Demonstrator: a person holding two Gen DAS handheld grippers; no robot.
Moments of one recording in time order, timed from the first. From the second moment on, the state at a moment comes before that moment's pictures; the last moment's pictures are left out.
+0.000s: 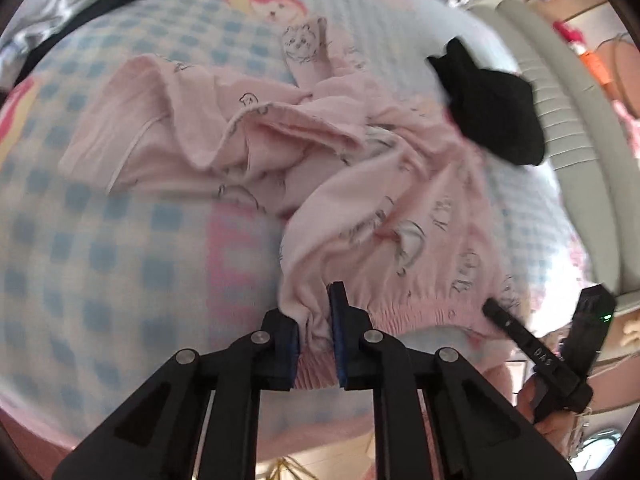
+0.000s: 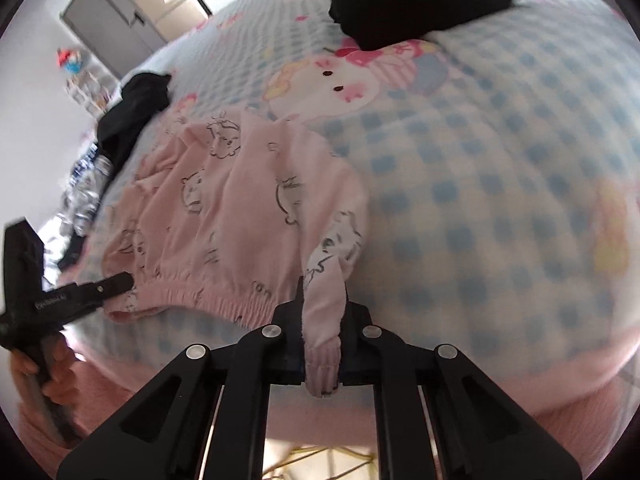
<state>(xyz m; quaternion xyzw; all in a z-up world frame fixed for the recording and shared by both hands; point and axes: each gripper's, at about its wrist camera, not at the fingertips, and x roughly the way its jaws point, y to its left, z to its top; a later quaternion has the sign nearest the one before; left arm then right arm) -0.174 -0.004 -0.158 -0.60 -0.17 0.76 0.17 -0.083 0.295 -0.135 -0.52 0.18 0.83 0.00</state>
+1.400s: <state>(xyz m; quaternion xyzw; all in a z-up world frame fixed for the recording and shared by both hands) -0.254 0.019 -0.168 -0.58 -0.18 0.78 0.17 -0.120 0.315 -0.118 -0.48 0.21 0.85 0.04</state>
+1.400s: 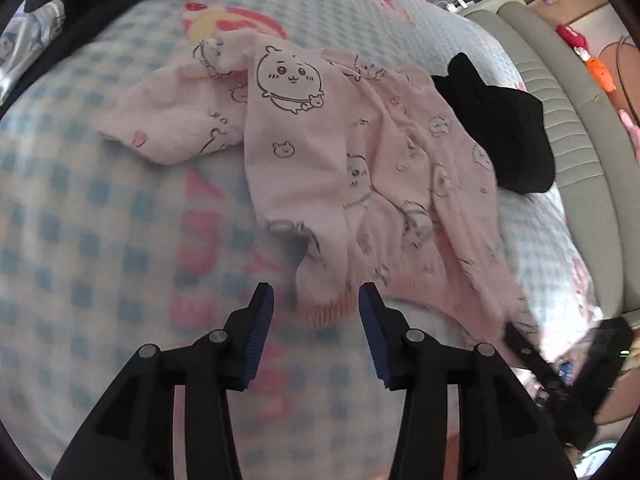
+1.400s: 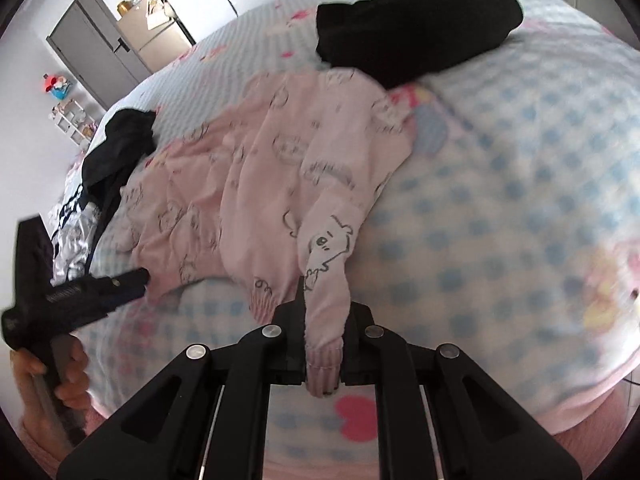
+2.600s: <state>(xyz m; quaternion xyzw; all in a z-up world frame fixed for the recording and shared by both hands) -0.131 -0.032 -0.141 -0.56 -0.16 0.80 0.16 -0.041 0.287 -0.142 -0.50 0.19 0.84 0.04</state>
